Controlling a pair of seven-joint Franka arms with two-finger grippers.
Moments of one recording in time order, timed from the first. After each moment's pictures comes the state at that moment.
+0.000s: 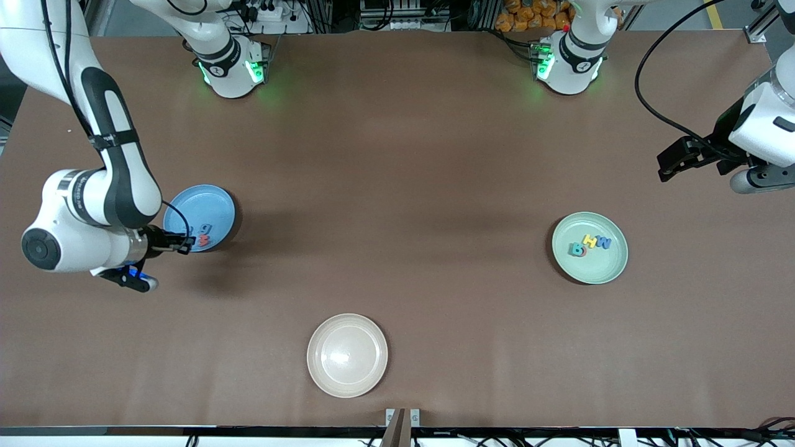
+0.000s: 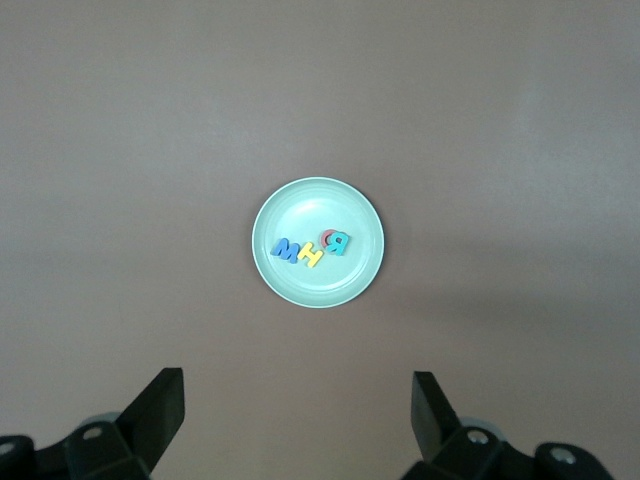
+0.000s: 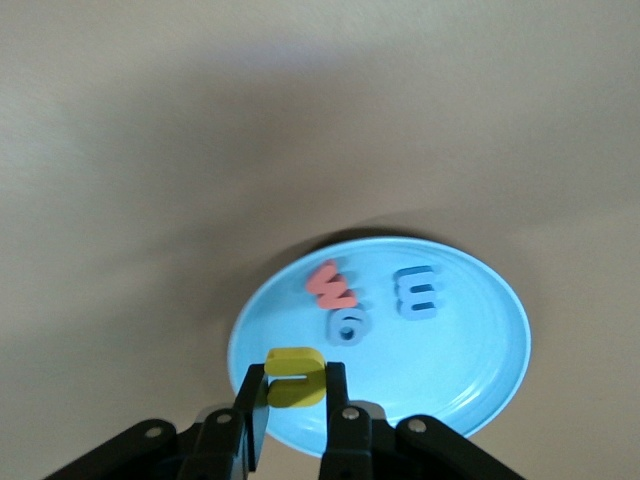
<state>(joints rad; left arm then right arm) 0.02 0.07 -0.16 -1.47 0.07 1.55 -0.24 -0.05 0.47 -0.02 -1.81 0.10 1.94 0.20</state>
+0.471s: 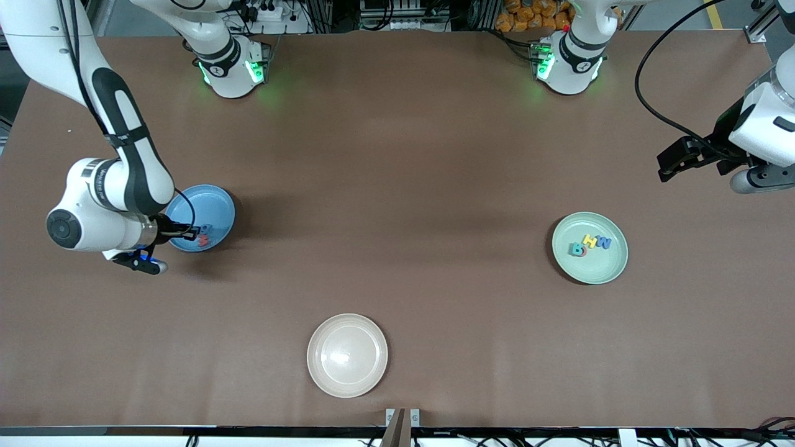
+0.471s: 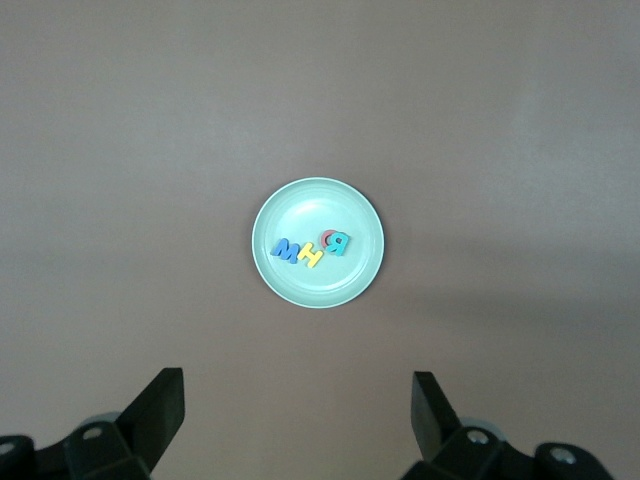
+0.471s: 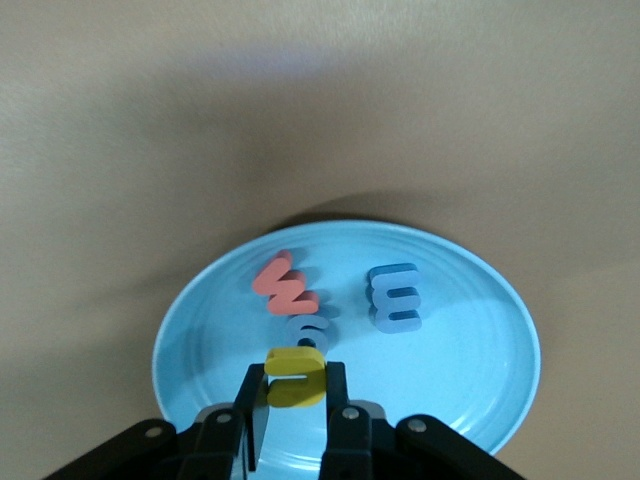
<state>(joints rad) 0.02 0.07 -0.16 -1.47 0.07 1.55 -0.24 -0.05 0.45 -0.03 -1.97 0.10 2.09 0.15</state>
